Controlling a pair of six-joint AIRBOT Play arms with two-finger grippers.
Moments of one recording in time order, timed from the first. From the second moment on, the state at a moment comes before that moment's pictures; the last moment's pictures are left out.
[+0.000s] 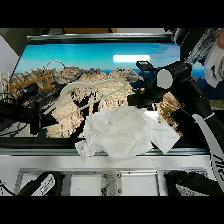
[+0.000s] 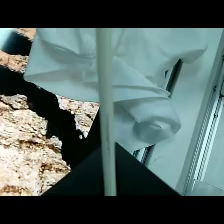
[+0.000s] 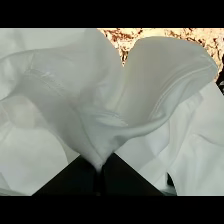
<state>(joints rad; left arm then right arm) 0.39 -1.06 1.00 0.86 -1.75 -0.12 0.49 -1.33 1.52 -1.46 1.49 1.87</state>
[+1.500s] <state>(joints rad) 0.30 -0.93 0.85 0.99 -1.72 -0.11 0.48 -1.33 1.52 -1.46 1.49 1.87</state>
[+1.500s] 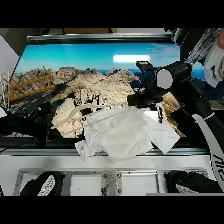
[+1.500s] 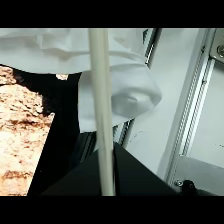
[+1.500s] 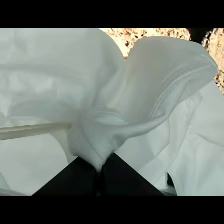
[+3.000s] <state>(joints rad) 0.03 -1.19 0.88 0.84 -1.51 -0.08 0.39 -1.33 1.63 -1.36 1.57 1.79</state>
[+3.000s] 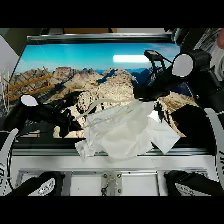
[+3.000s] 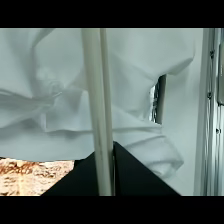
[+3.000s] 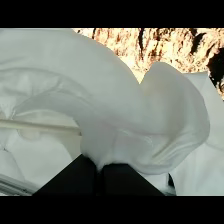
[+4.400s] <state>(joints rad) 0.00 -1.21 0.88 0.84 -1.52 -0.07 0.65 -1.33 1.76 -1.60 1.61 1.85</state>
